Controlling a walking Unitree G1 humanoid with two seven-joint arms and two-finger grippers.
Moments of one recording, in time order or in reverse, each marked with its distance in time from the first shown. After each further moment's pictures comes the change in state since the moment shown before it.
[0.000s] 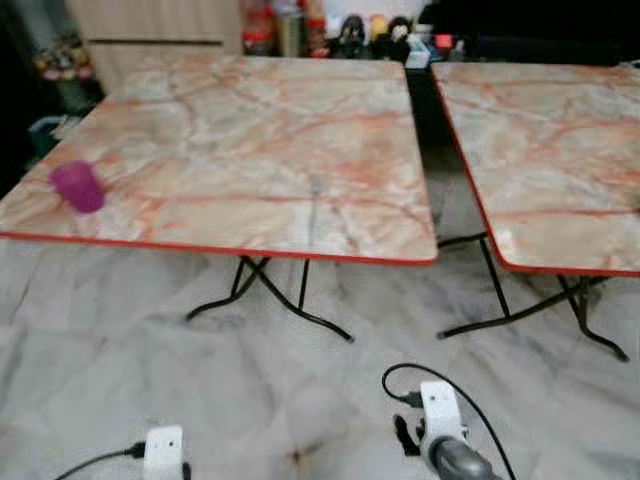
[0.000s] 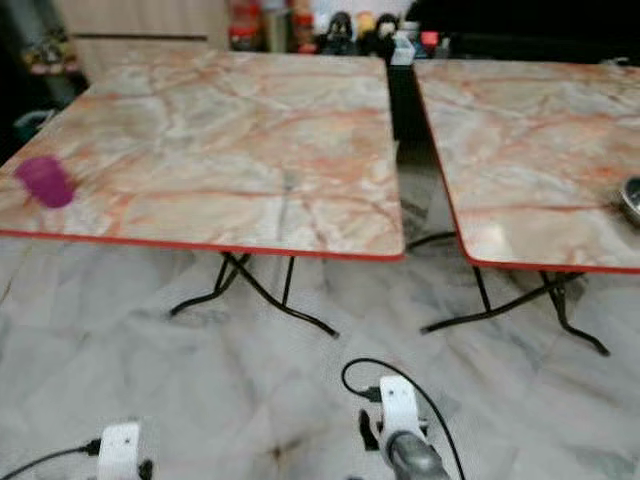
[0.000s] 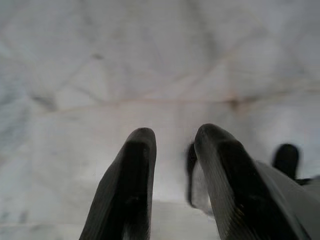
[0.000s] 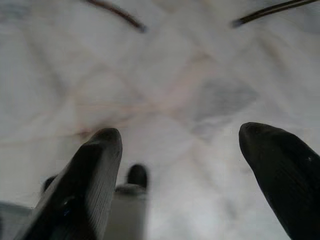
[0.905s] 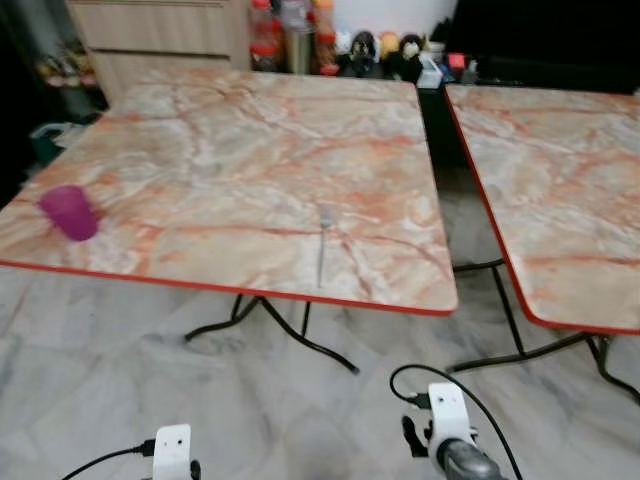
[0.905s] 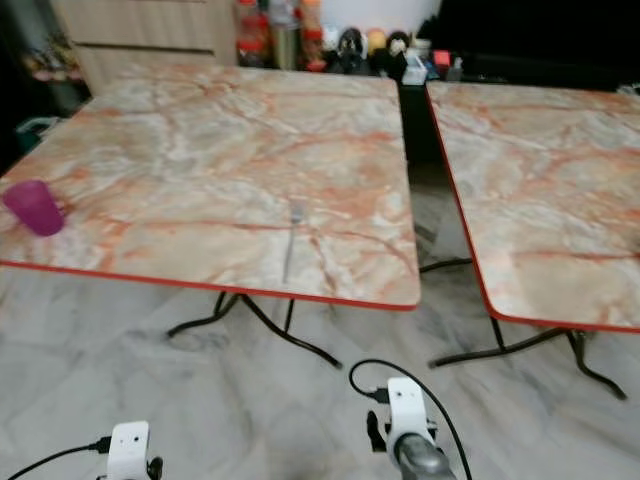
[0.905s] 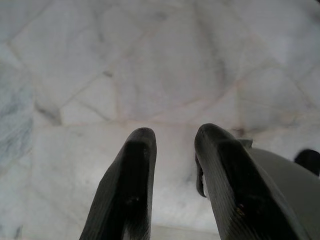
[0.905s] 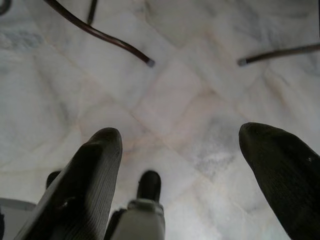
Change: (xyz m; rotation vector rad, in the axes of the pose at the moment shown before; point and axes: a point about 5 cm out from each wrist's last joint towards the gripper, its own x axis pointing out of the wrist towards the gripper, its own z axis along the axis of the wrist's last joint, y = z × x) left arm 0.001 0.009 0.002 0.006 -0.002 0.017; right arm 0.001 0.003 0.004 0.008 -0.014 0.001
